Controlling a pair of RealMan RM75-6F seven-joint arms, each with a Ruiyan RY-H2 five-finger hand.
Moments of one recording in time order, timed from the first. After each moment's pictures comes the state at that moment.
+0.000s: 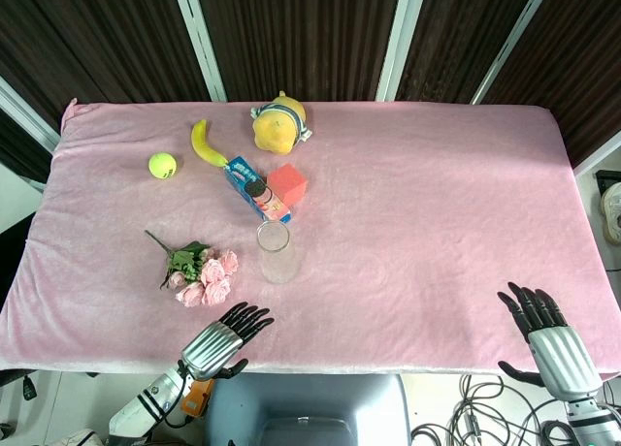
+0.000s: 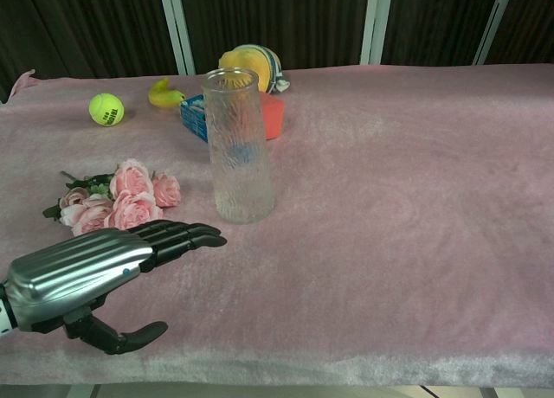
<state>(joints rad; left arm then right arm) -0.49 -1.53 0.09 -1.55 1.66 1.04 0.14 0.03 -1.06 -0.09 -1.66 -1.69 1.47 -0.03</state>
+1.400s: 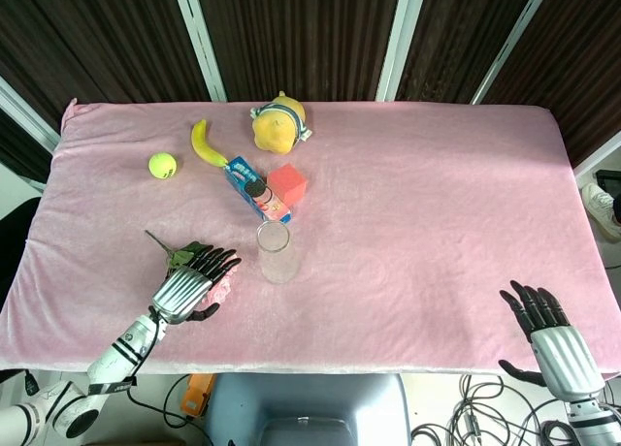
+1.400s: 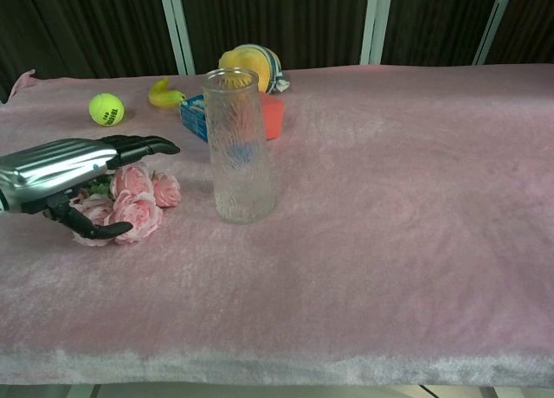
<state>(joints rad) -0.61 -1.44 -0.03 -1.37 1.59 1.02 0.00 0.03 -1.06 -0.08 -1.67 -1.70 1.49 -0.02</state>
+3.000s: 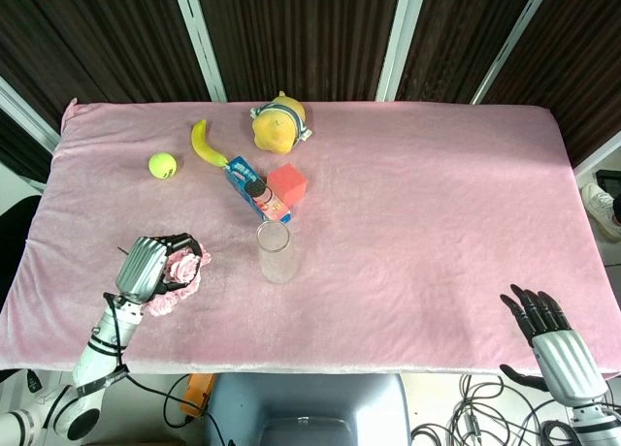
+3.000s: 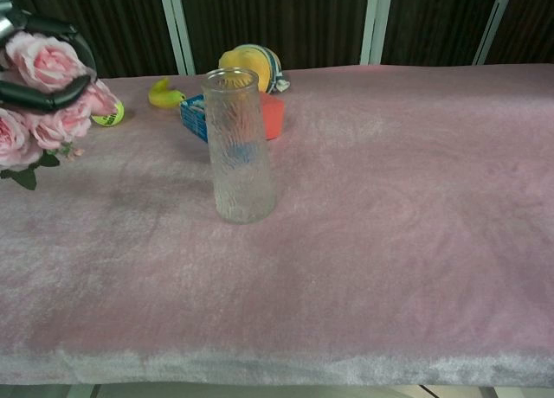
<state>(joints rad) -0.52 -1.38 -0.15 -1.54 1.53 1.36 -0.27 0.02 -1.05 -0.10 -1.66 -1.72 1.50 -0.01</state>
